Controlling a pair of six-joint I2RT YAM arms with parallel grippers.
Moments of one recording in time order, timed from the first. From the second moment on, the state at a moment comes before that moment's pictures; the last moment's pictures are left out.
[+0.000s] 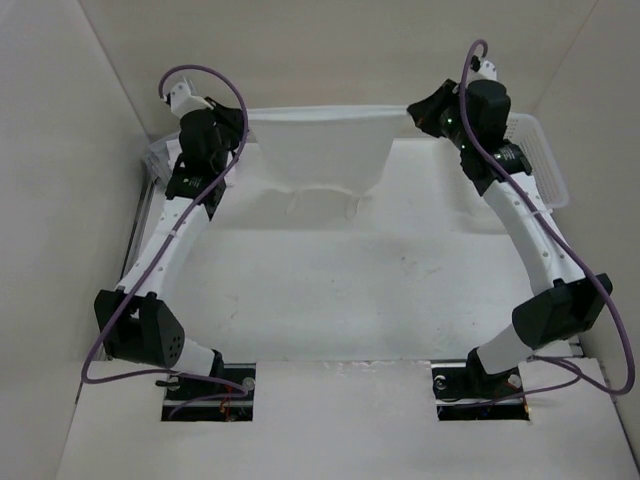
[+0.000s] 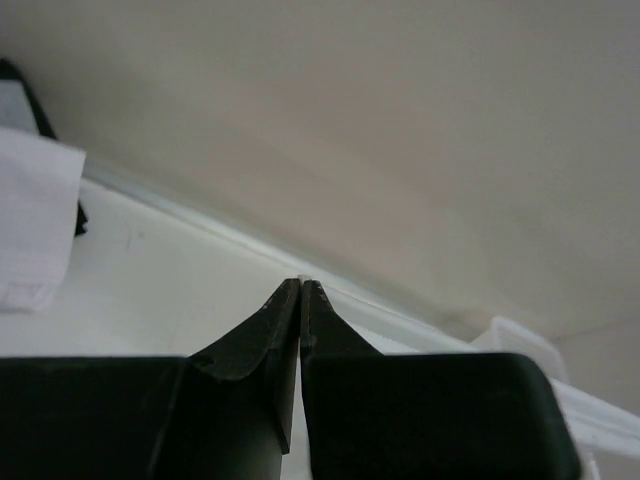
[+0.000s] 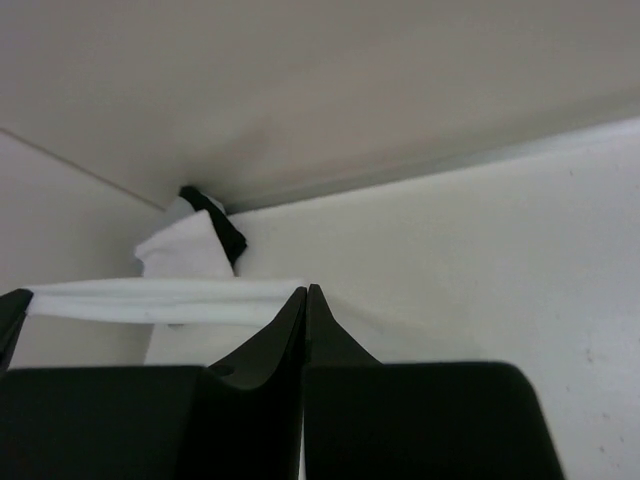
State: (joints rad) left arm -0.21 1.46 1.35 0.04 -0.22 -0.67; right arm 0.27 1.56 1.66 -0.26 -0.03 0.59
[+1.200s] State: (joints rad) left arm -0.57 0.35 0.24 -0.31 -0.33 -1.04; right arm 0.65 0.49 0.25 -0.26 0.03 1.02
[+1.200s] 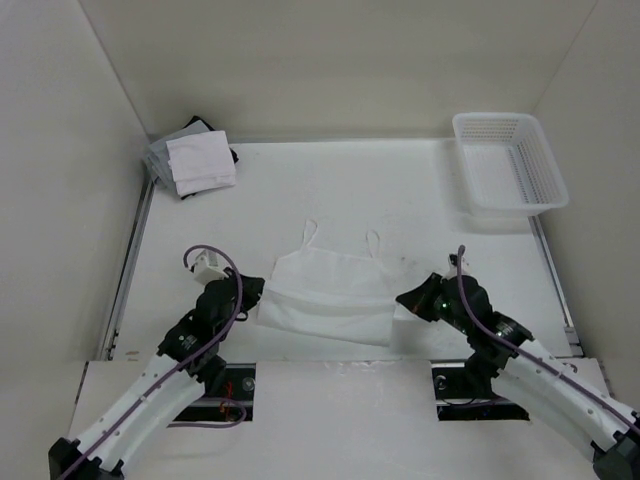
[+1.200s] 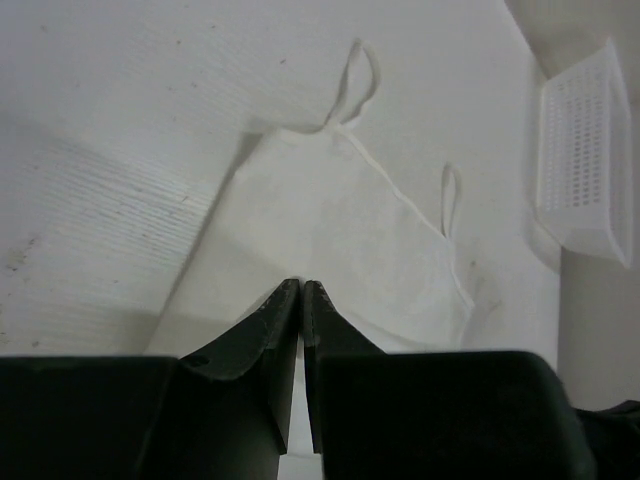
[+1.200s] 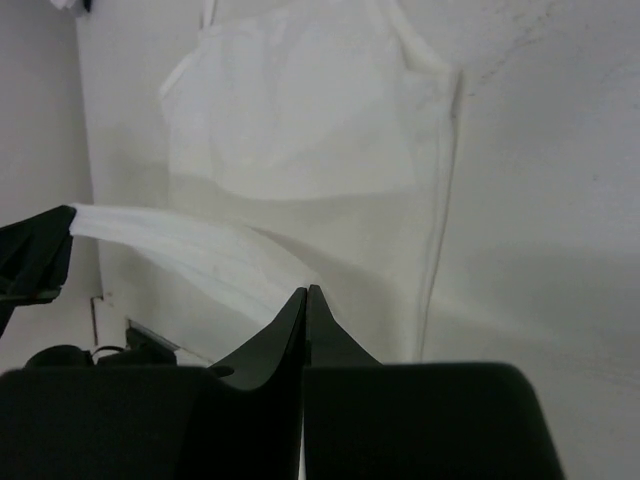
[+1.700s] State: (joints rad) left arm -0.41 1.18 0.54 0.16 -0.30 -0.90; right arm 0.32 1.06 0.54 -0.07 0.01 0.85
